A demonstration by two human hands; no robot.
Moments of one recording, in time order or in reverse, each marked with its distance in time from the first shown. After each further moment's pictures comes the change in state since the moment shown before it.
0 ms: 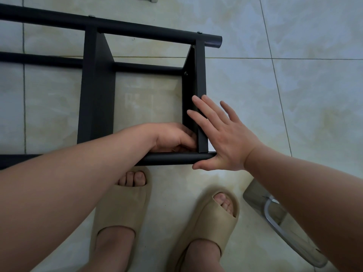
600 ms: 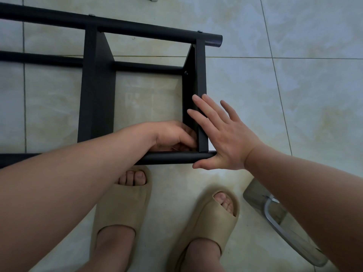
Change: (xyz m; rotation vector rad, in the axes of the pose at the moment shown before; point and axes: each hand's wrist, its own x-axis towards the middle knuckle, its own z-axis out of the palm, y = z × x) left_hand 0.003 -0.002 -0.004 -0.057 -0.015 0.029; right_hand 0.000 0.000 0.000 0.001 -0.003 0.004
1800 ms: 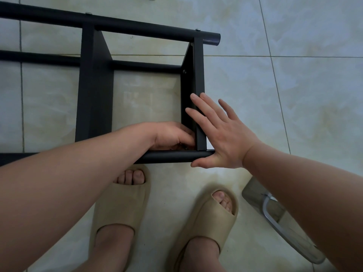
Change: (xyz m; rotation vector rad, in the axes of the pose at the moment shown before) left_hand 0.000 0.000 0.004 0.089 0.018 -0.014; right_hand 0.000 -0.001 -0.001 0.017 0.002 0.002
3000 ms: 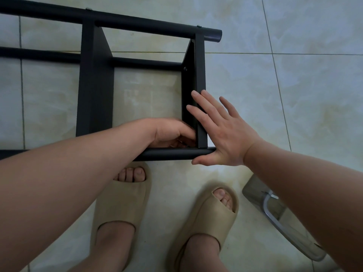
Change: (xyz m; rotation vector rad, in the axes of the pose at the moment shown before) left_hand -0.002 0.002 -0.002 -0.094 -0.057 -0.024; right_hand 0.000 0.001 0.001 -0.005 0.012 -0.006
